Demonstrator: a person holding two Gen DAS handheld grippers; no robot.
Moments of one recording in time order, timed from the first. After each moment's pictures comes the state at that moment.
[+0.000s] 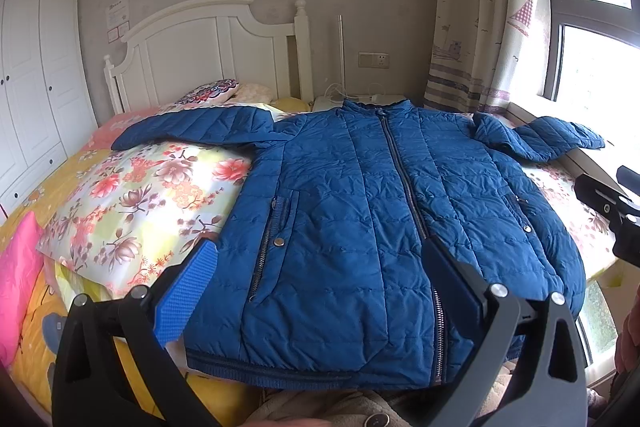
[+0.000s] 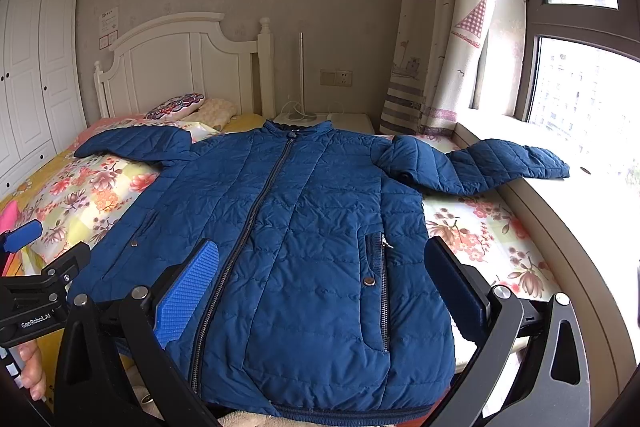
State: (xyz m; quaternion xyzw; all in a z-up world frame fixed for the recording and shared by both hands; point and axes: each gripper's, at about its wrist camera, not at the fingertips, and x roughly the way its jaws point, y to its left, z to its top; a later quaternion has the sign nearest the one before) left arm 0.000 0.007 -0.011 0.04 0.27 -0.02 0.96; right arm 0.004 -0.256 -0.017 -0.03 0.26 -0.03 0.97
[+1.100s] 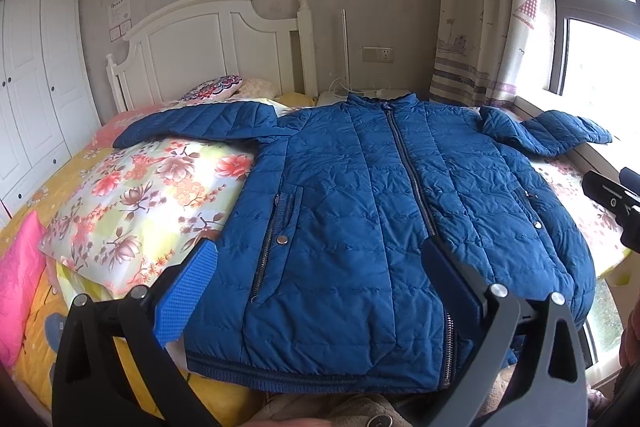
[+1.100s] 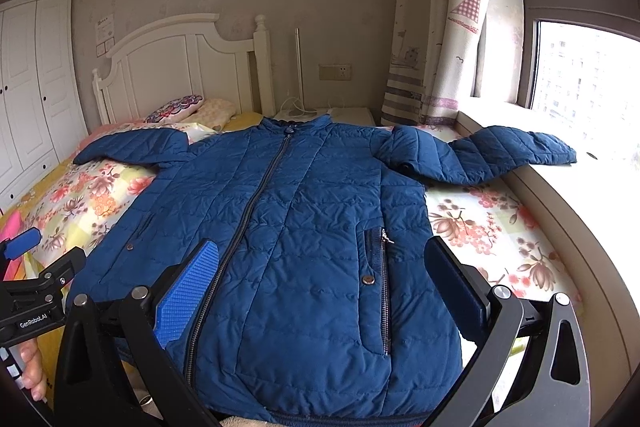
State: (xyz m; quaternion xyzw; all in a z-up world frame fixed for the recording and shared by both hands) left arm 0.011 0.006 -0.018 0.04 0.28 -0.01 0.96; right arm 0.017 -0.275 -0.029 0.00 0.26 -0.02 0.96
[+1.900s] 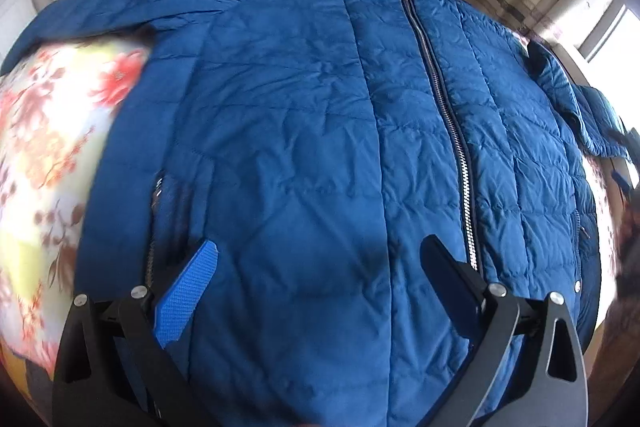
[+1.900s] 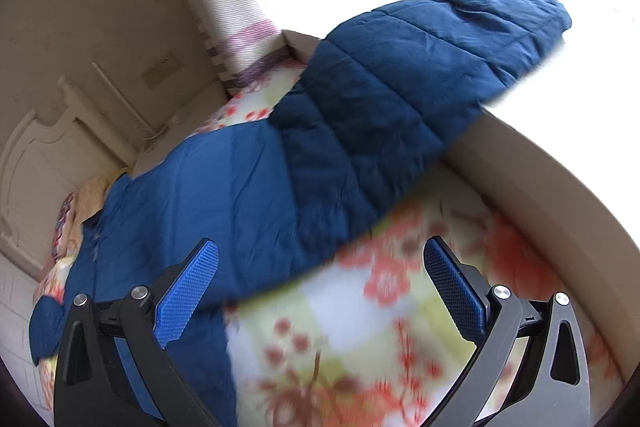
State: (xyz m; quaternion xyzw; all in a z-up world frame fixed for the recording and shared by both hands) left arm 0.246 0.005 -0.104 -0.03 0.53 -0.08 0.84; right arm 0.264 -0.576 -0.100 0.26 0.36 -0.20 0.88
